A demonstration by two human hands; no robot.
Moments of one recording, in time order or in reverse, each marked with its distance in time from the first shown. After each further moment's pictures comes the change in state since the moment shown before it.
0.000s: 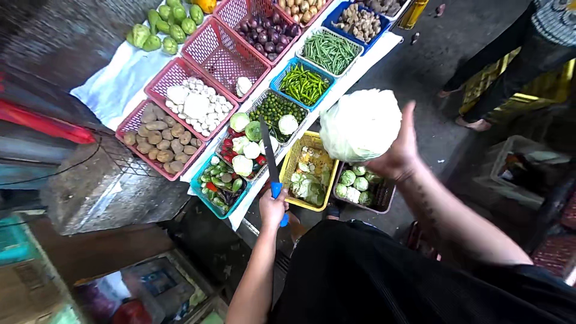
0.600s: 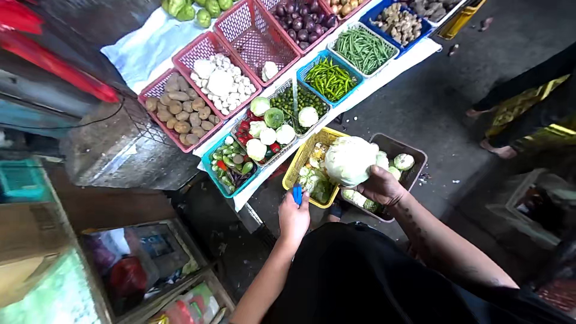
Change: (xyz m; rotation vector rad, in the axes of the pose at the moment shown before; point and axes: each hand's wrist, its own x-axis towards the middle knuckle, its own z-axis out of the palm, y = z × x) left_hand -0.085 0.025 0.003 0.185 0.132 0.185; right_hand 0.004 0.096 -0.038 0.050 -0.132 0.204
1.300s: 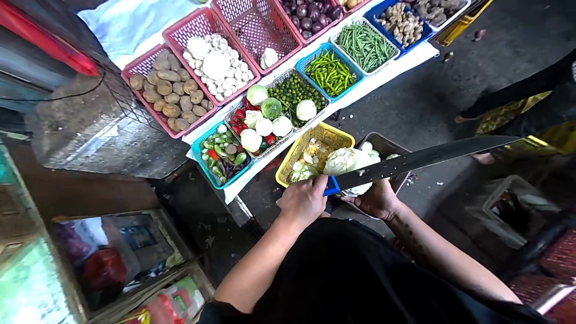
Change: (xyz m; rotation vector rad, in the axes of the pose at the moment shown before) left_hand 0.010 0.028 -0.006 0.515 -0.036 0.741; right_hand -0.025 0.019 0.030 0.050 0.255 0.182
